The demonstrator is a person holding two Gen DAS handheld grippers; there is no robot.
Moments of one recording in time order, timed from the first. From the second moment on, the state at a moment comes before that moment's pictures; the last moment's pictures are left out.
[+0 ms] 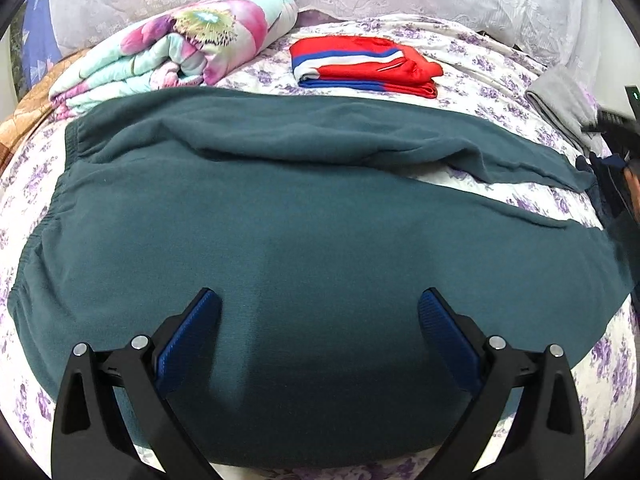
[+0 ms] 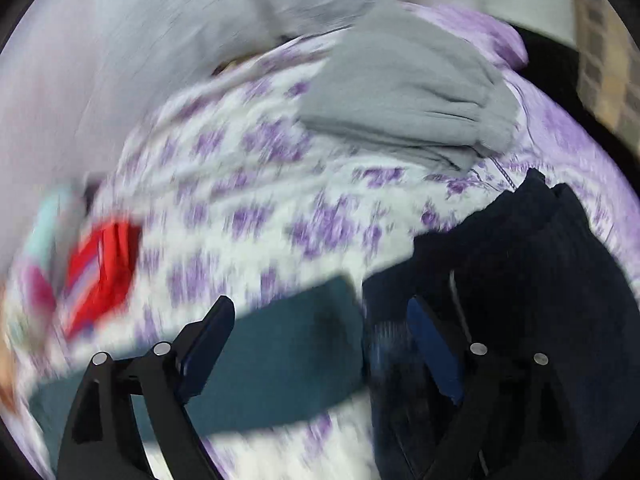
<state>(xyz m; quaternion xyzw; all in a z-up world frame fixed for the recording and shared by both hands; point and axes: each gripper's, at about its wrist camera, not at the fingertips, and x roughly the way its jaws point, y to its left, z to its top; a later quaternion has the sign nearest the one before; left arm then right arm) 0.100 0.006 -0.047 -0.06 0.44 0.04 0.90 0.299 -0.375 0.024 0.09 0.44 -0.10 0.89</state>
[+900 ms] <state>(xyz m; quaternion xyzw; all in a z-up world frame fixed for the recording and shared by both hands) 0.069 0.186 0.000 -0.07 0.46 0.26 0.85 0.206 -0.309 -0.002 0.03 0.44 -0.01 0.90</state>
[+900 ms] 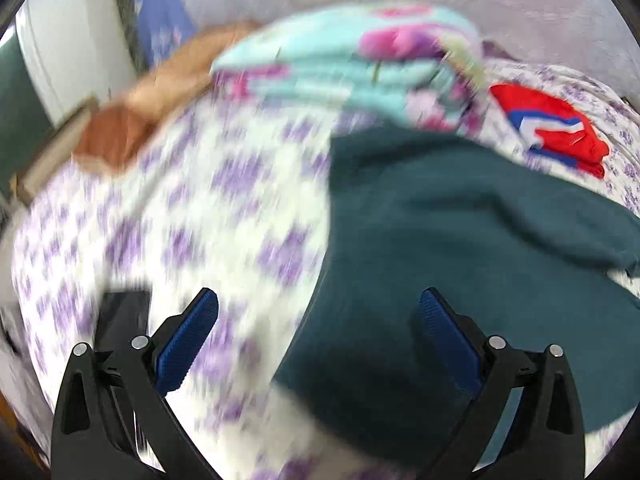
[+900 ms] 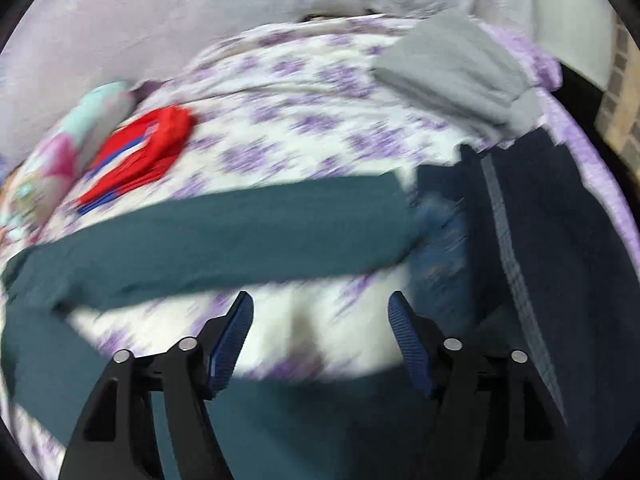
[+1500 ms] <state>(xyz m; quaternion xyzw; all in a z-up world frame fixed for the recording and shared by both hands) 0.062 0.177 -0.032 -0.26 0.48 0.14 0.83 0.045 -0.329 -0.002 0.05 0.43 -0.02 0.90</state>
